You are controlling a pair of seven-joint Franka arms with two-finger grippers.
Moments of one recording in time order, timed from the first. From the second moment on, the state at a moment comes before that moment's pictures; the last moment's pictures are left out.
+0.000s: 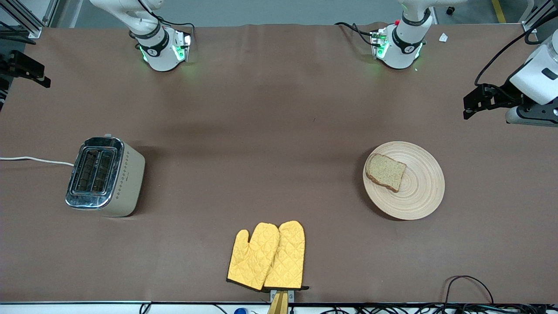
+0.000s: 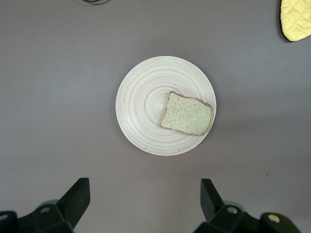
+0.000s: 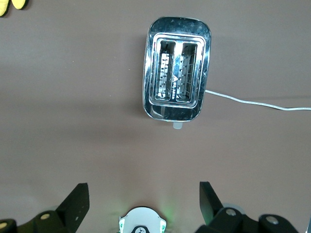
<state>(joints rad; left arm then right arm) 0.00 0.02 -0.13 -1.52 0.02 1.56 0.02 -0.06 -0.05 -0.01 -1.46 0.00 1.31 -0.11</state>
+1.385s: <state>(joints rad) 0.31 0.30 -0.12 -1.53 -0.28 1.55 0.25 -0.06 -0.05 -0.01 -1.46 0.00 1.31 -0.11</state>
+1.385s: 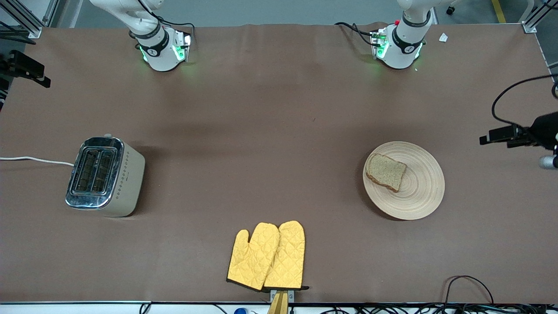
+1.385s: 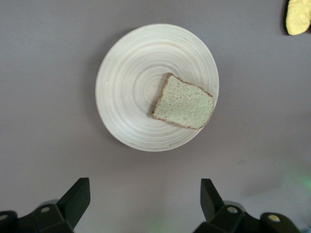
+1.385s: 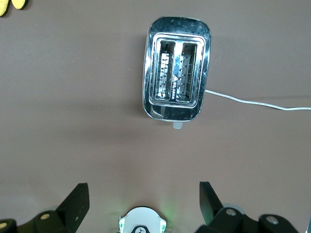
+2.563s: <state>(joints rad) 0.46 0.82 -0.13 -1.52 -0.52 1.70 0.71 -0.06 -0.05 -0.01 -1.46 0.00 1.31 -0.11</state>
